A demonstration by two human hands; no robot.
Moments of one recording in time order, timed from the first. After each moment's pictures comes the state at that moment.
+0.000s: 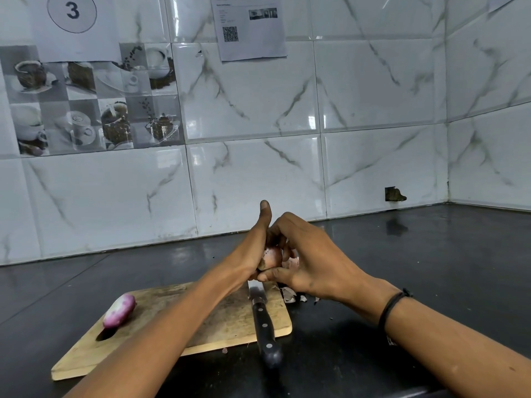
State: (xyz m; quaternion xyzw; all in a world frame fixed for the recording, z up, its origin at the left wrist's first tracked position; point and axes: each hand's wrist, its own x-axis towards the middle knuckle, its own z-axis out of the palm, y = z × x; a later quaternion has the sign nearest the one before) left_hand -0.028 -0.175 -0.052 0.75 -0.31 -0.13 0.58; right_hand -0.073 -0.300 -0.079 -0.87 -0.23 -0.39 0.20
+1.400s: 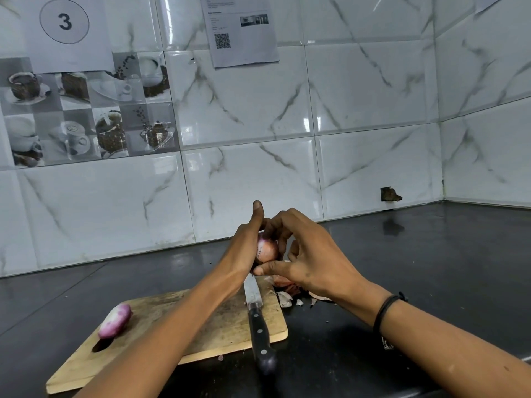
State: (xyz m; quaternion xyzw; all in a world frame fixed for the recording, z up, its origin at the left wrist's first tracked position) left_hand -0.009 -0.176 -0.056 0.72 -0.34 0.00 0.61; right_hand -0.085 -0.297 -0.074 -0.83 -0.19 -0.40 0.33
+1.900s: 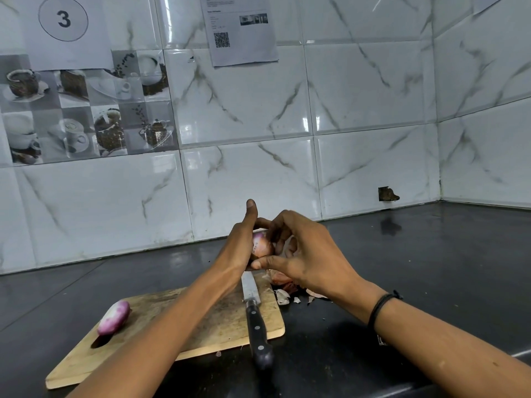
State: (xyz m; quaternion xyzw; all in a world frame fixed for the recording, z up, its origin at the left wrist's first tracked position) left_hand -0.012 -0.175 -0.054 0.71 -0.29 0.00 0.64; right_hand -0.087 -0.297 -0.074 -0.84 -0.16 -0.41 0.32
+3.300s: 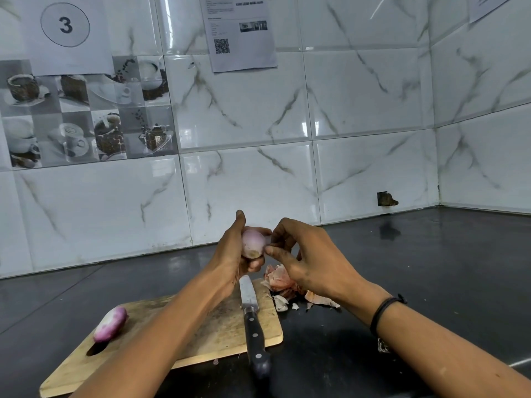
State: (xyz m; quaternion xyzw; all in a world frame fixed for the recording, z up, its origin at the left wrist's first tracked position) left_hand 0.013 -0.173 -0.058 0.62 -0.25 -0.13 0.73; right_hand -0.074 -0.313 -0.079 -0.87 -0.12 -0.40 0.26
